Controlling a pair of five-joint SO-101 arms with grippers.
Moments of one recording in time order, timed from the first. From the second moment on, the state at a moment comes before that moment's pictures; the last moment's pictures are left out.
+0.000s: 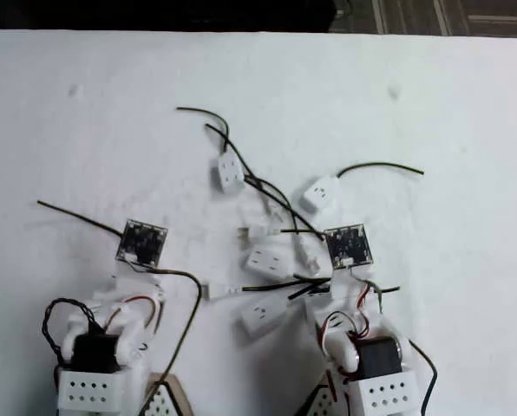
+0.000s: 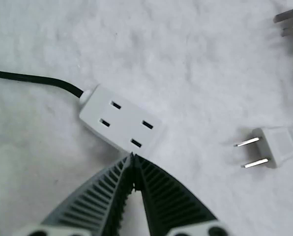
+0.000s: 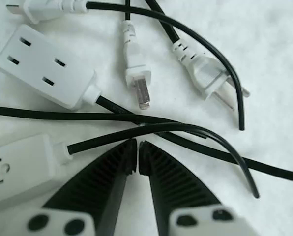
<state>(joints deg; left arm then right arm) -2.7 -103.5 97.2 73.0 -11.2 -13.4 -102.5 96.3 72.2 0.9</state>
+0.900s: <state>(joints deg) -0.1 -103.5 97.2 73.0 -11.2 -13.4 -102.5 96.3 72.2 0.9</state>
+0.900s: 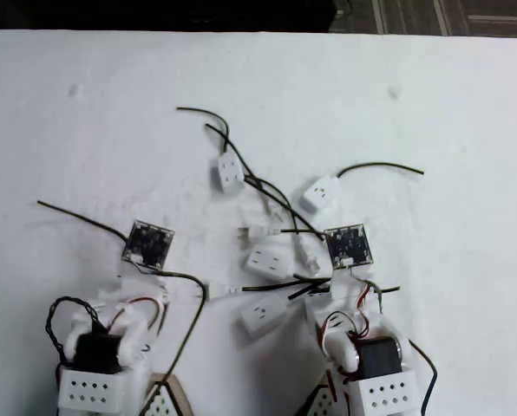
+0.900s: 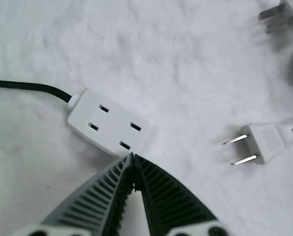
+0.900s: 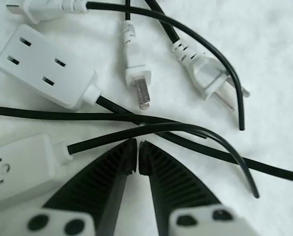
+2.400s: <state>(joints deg) -18.4 -104.2 79.2 74.3 -11.2 -12.6 -102.5 96.0 72.2 0.9</state>
